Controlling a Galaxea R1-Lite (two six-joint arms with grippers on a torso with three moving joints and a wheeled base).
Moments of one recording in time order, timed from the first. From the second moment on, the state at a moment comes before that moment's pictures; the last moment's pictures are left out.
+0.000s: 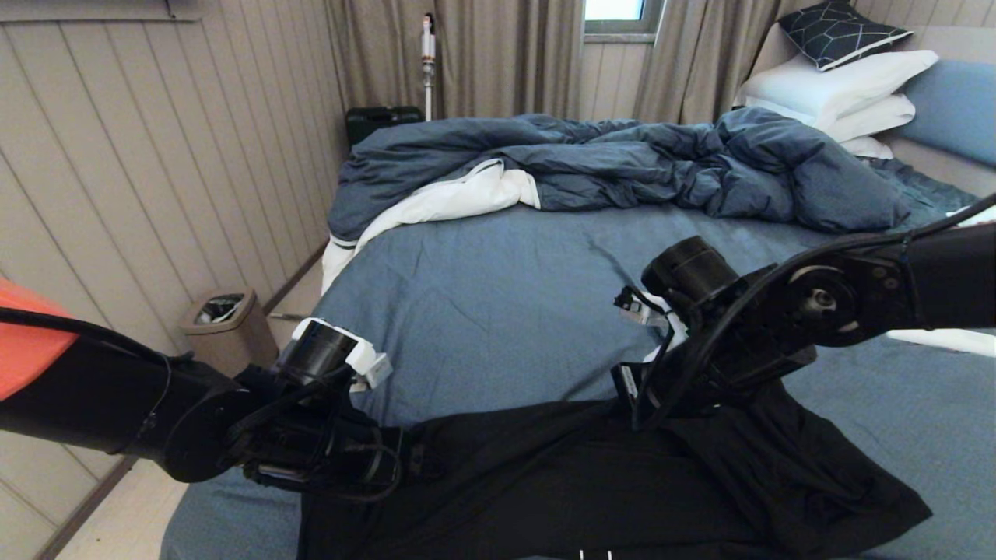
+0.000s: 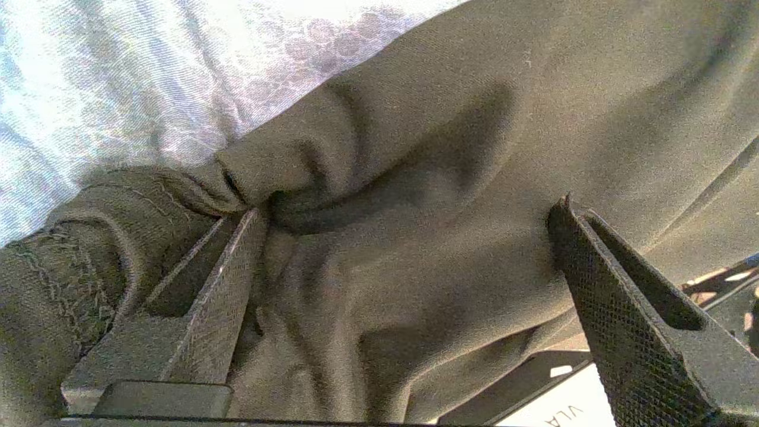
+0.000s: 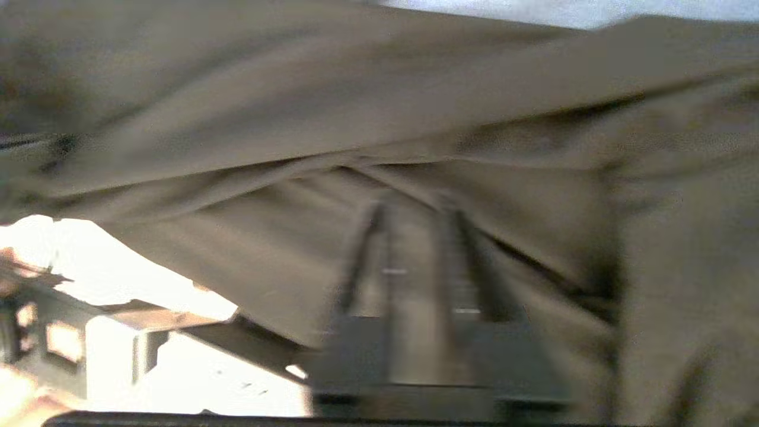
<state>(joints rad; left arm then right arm) -0.54 1.87 -0.81 -0.08 -0.24 -0.39 0.45 1.85 -1.31 0.50 0.14 0.34</state>
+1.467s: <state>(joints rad) -0.54 1.88 -0.81 -0.08 -0.24 -0.39 0.45 1.88 -1.26 0.52 -0.01 0.36</state>
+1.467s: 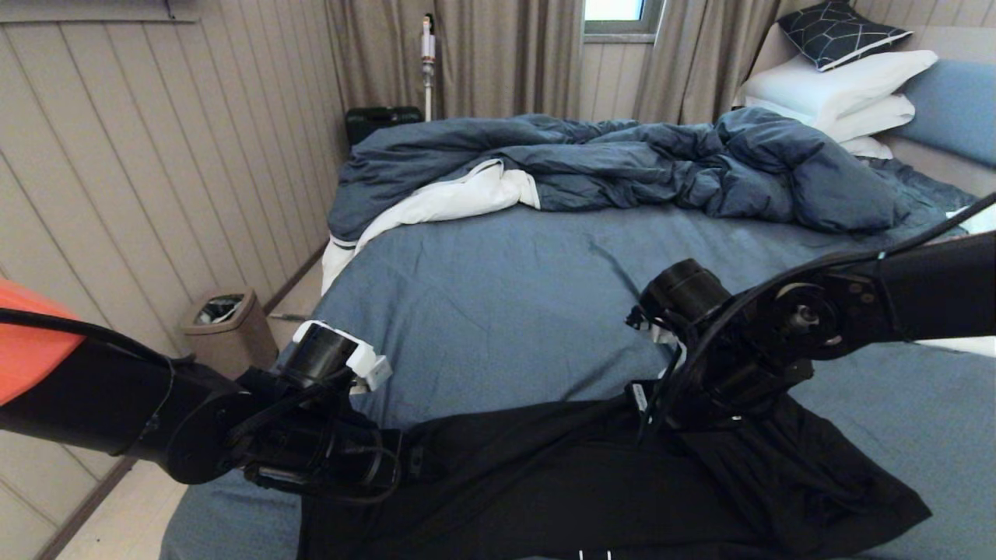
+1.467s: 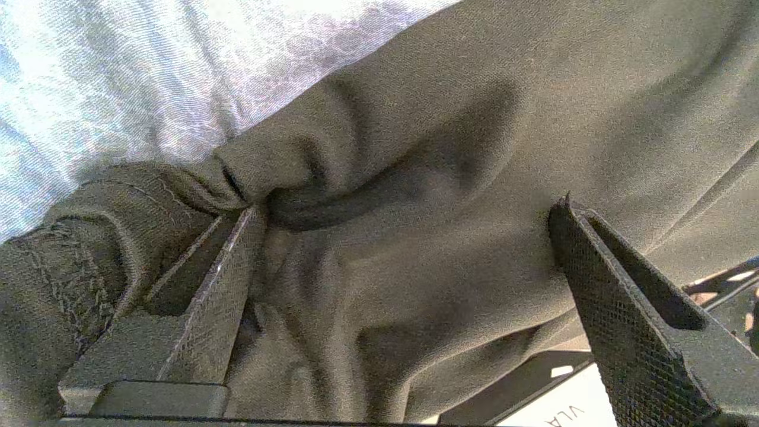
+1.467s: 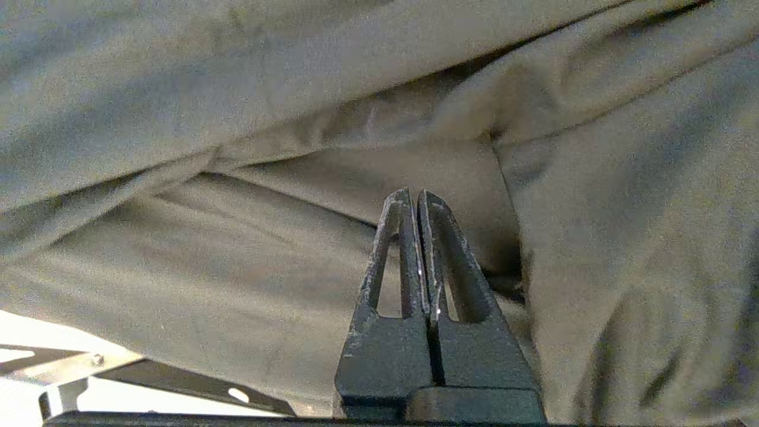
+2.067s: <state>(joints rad) -0.54 1.88 -0.81 -0.08 -0.24 -0.39 0.49 1.91 -1.33 0.52 -0.04 0.44</state>
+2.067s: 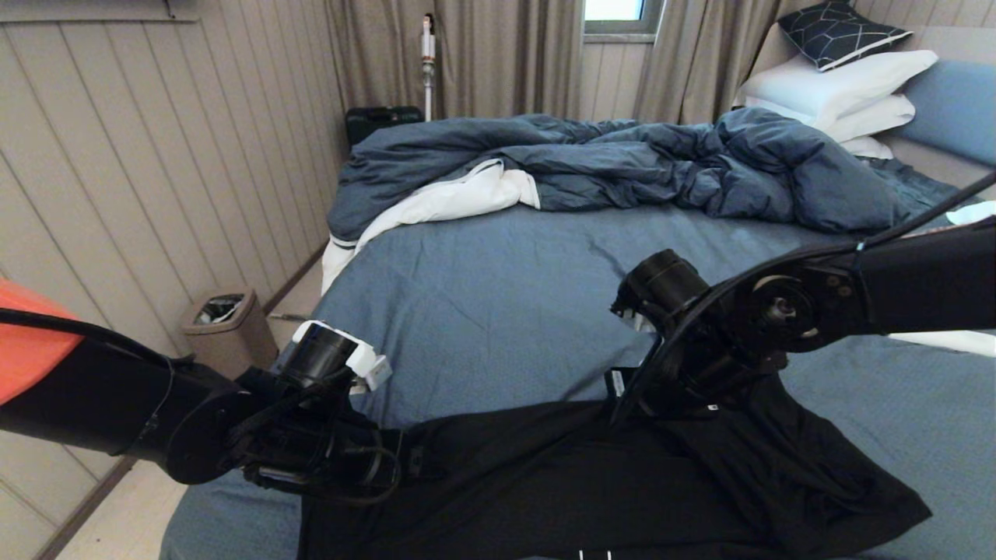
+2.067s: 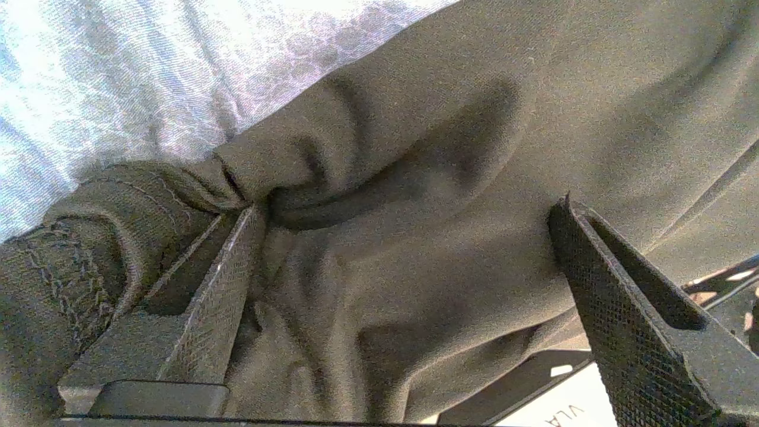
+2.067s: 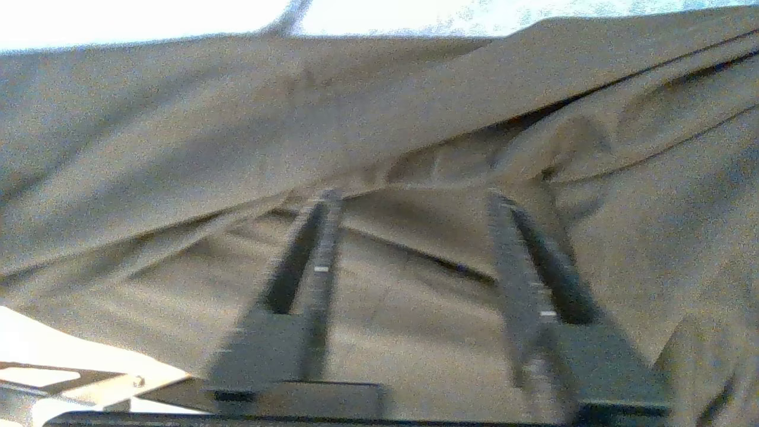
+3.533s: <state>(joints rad) -0.54 1.89 -0.81 -0.08 -0.24 -0.39 0.48 1.90 -1.28 0.49 -0.04 0.44</state>
